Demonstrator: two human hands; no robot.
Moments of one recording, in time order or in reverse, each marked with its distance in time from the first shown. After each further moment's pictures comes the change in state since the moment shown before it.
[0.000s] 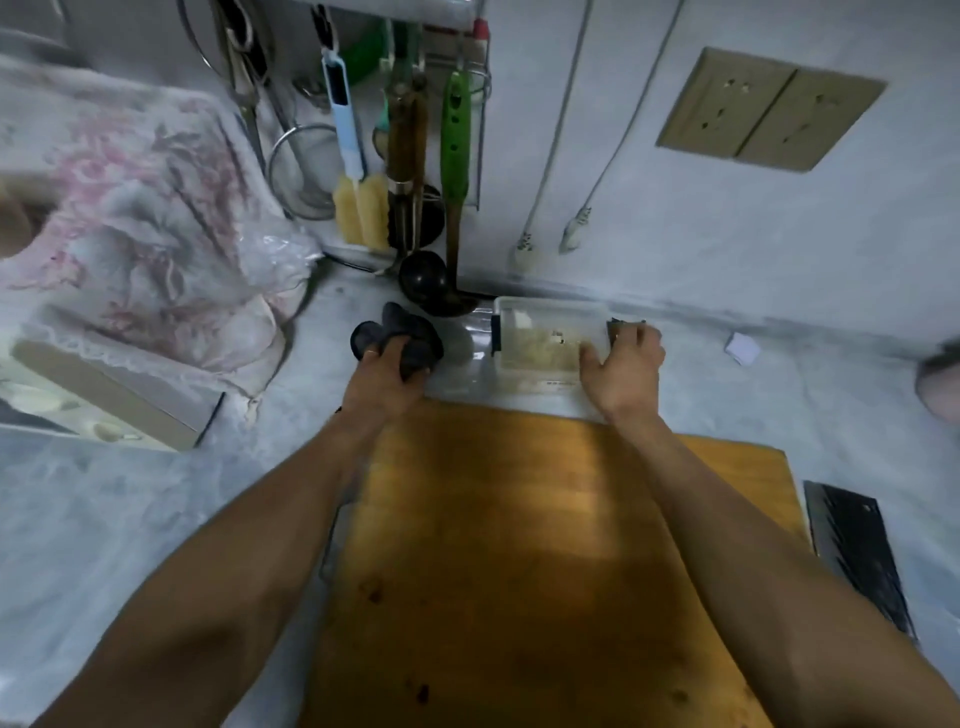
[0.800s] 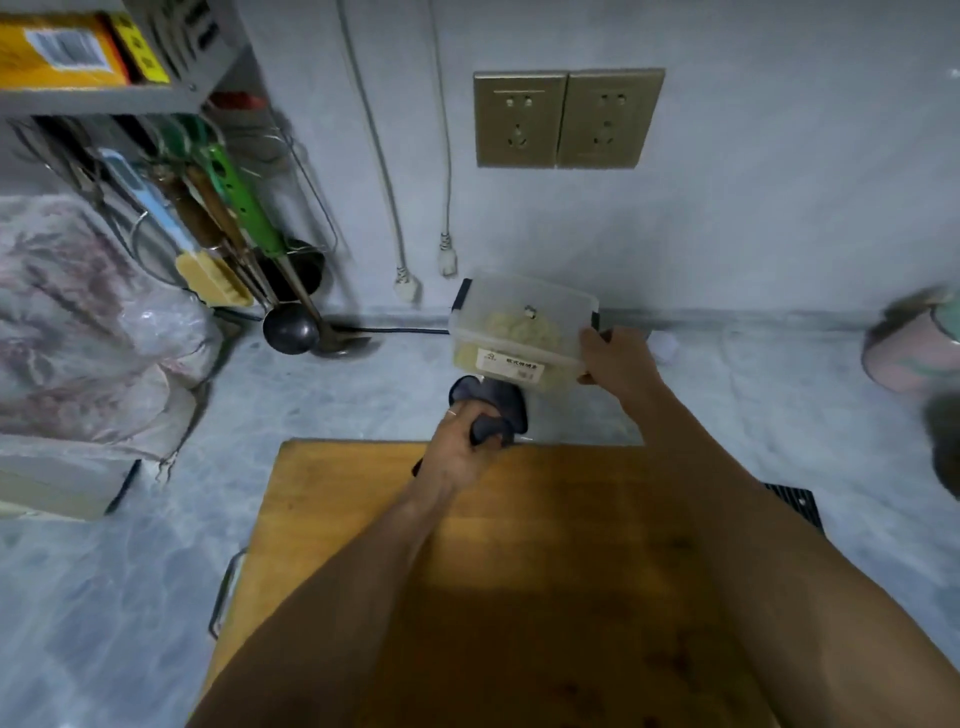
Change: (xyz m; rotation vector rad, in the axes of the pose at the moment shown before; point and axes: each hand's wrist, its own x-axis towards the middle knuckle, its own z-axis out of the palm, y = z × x) left_hand -0.051 0.183 0.129 -0.187 -0.091 0.275; right_hand 0.067 0.095 -0.110 0.506 -0.211 0.240
